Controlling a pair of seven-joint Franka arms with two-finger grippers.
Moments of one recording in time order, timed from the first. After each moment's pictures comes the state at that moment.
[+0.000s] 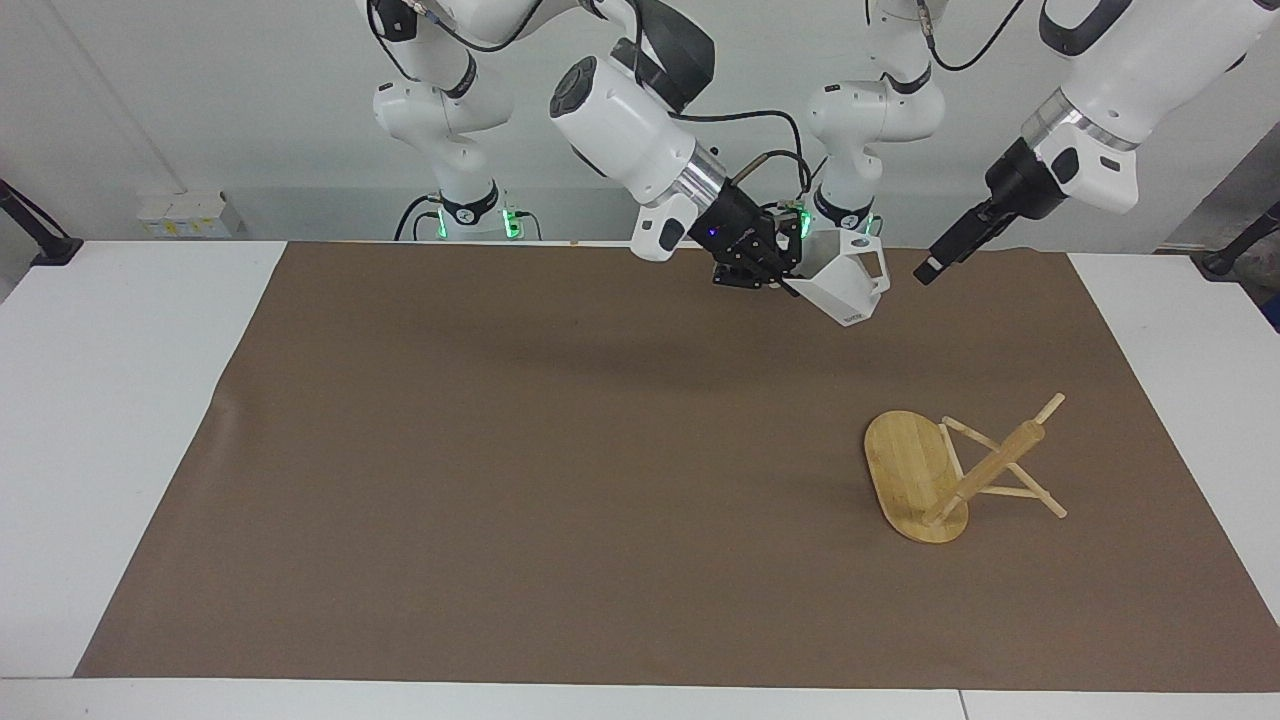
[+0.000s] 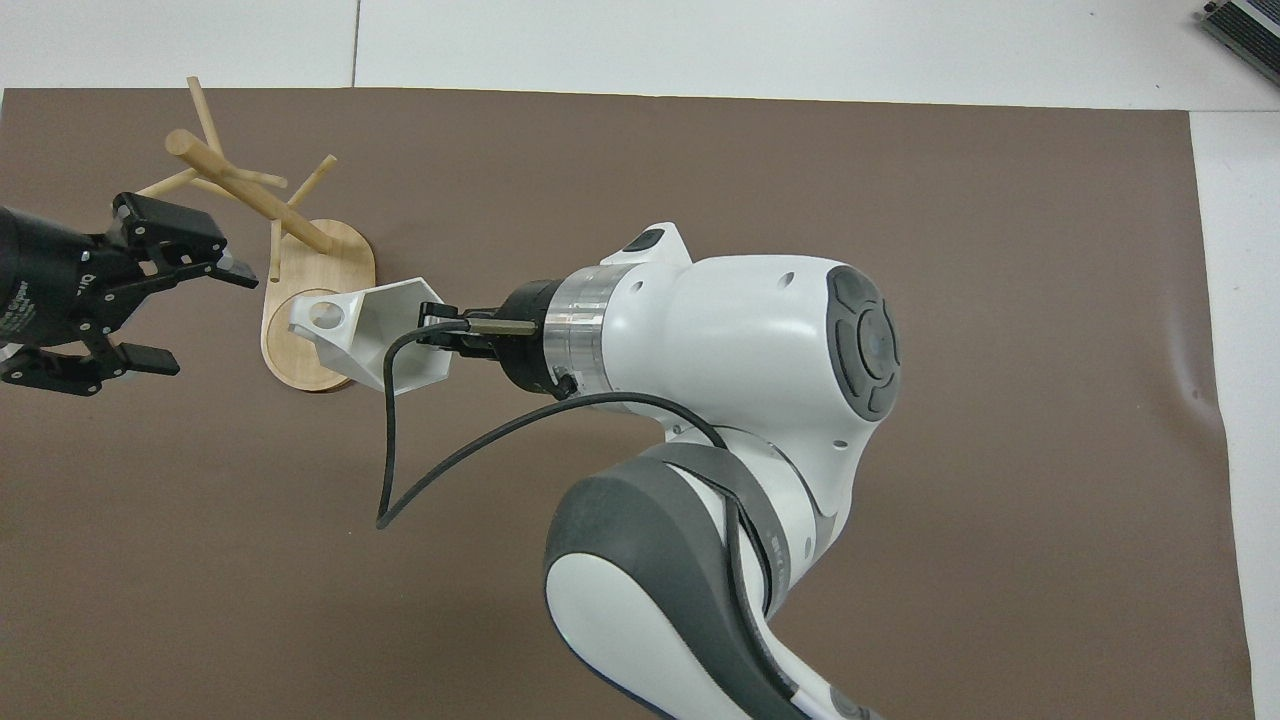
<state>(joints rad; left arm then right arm) -0.04 0.00 -0.05 -1.59 -0.38 1.60 -0.85 0.26 0.27 0.47 -1.60 0.62 2.42 0.38</state>
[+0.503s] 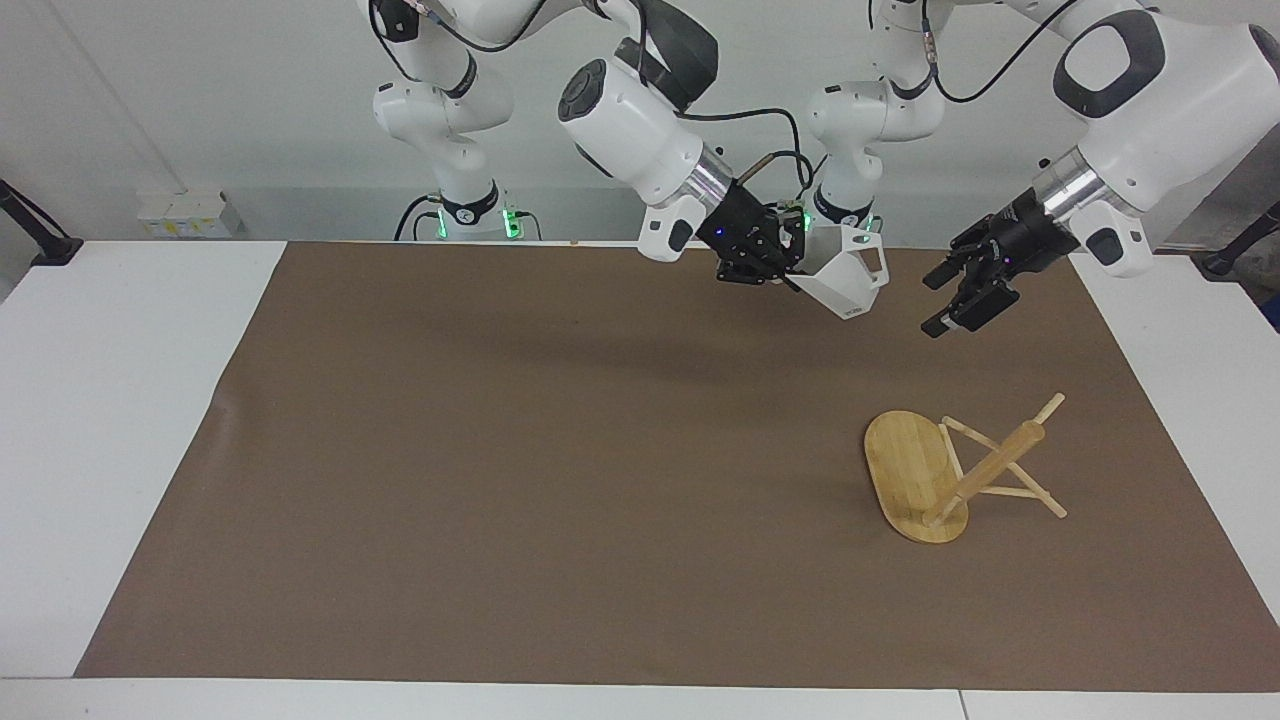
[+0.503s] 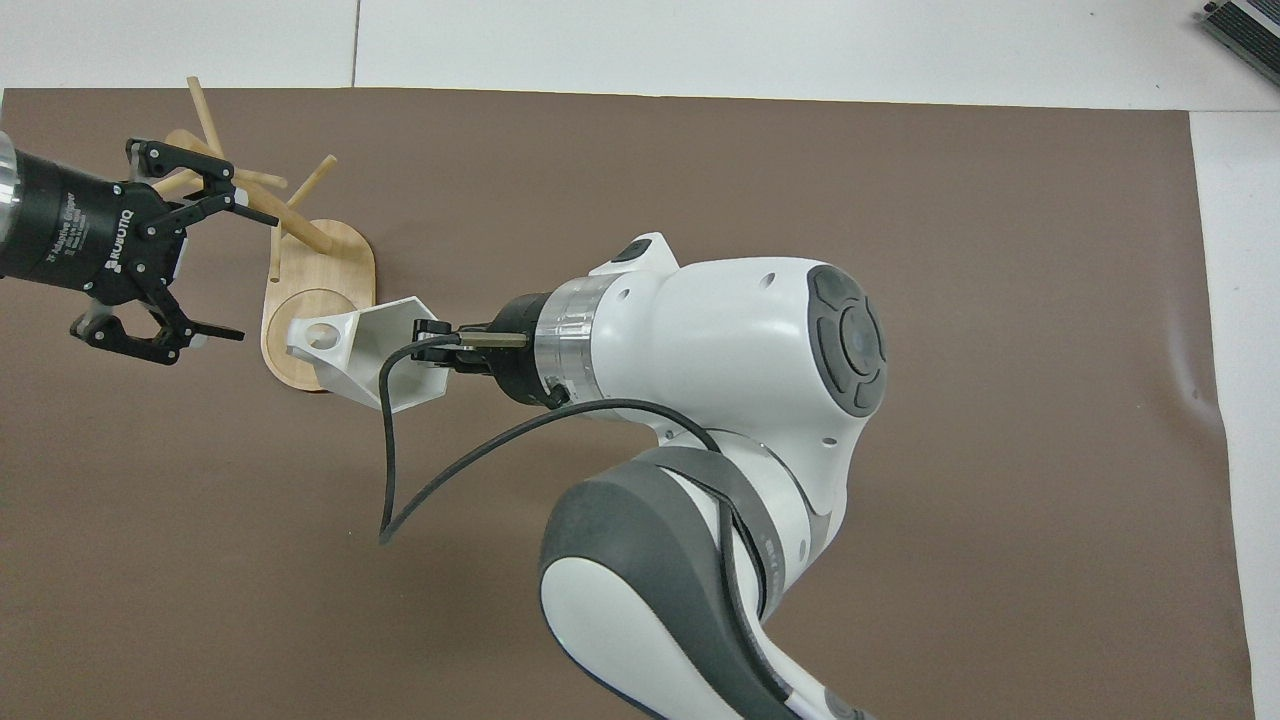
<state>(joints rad) -0.01 0.11 -0.04 -1.53 -0.51 1.62 -1.29 0.25 0.27 0.47 -1.60 0.62 2.40 0.38</state>
